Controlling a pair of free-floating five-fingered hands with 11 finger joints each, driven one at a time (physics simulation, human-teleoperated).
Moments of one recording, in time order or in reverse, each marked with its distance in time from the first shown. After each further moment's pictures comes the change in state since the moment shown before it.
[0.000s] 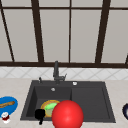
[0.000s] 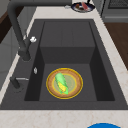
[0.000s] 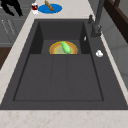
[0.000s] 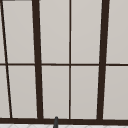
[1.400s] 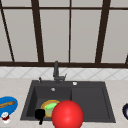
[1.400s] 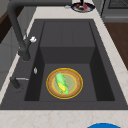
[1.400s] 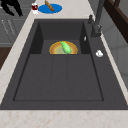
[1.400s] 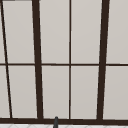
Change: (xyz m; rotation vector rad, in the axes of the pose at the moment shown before) left hand 0.000 0.000 0.000 0.000 0.000 0.000; right hand -0.064 -0.001 -0.074 0.218 0.004 -0.049
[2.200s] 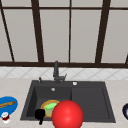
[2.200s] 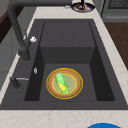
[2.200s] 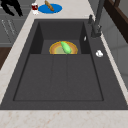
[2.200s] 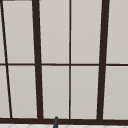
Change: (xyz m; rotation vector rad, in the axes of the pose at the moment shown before) left hand 0.000 0.000 0.000 0.000 0.000 0.000; right hand 0.007 0.018 0.011 -0.103 0.051 0.039
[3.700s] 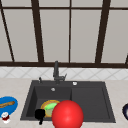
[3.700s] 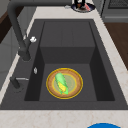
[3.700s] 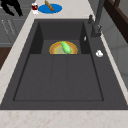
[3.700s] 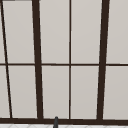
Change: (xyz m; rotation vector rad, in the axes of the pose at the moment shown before) left hand 0.000 0.000 0.000 0.000 0.000 0.000; right hand 0.055 0.015 0.000 0.049 0.055 0.118
